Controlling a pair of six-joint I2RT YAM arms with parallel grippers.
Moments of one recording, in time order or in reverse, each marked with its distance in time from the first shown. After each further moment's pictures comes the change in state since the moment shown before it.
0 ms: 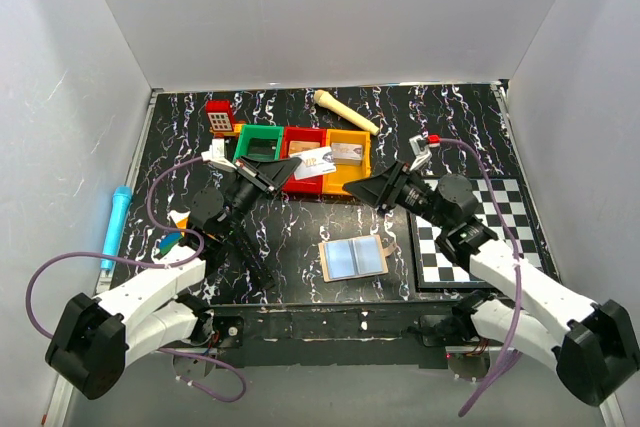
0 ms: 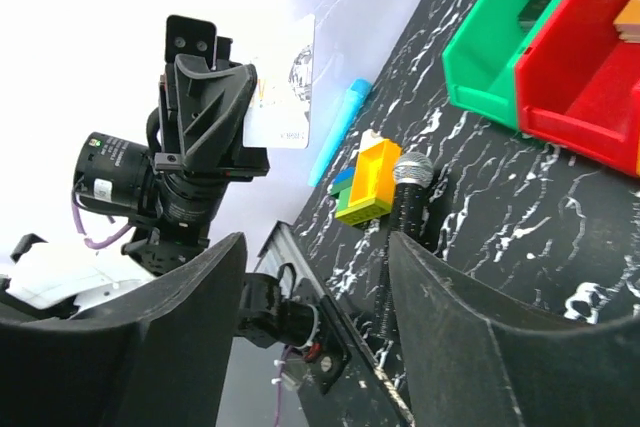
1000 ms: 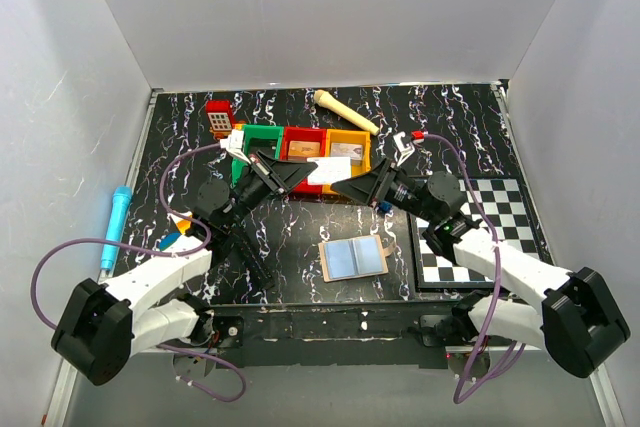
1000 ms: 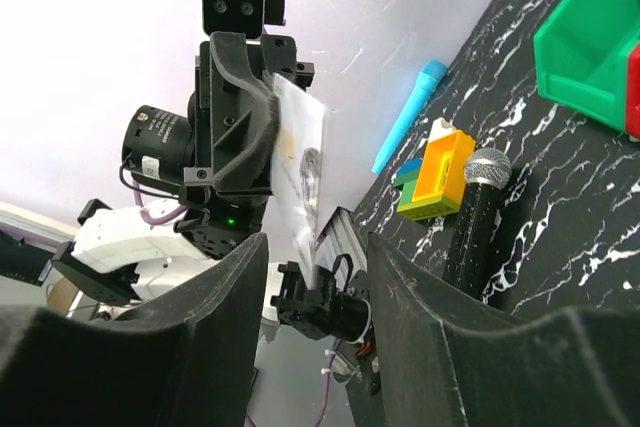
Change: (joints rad) left arm -0.015 0.082 0.069 0.005 0.177 0.020; right arm 0.036 0.195 0.015 0.268 -0.101 0.134
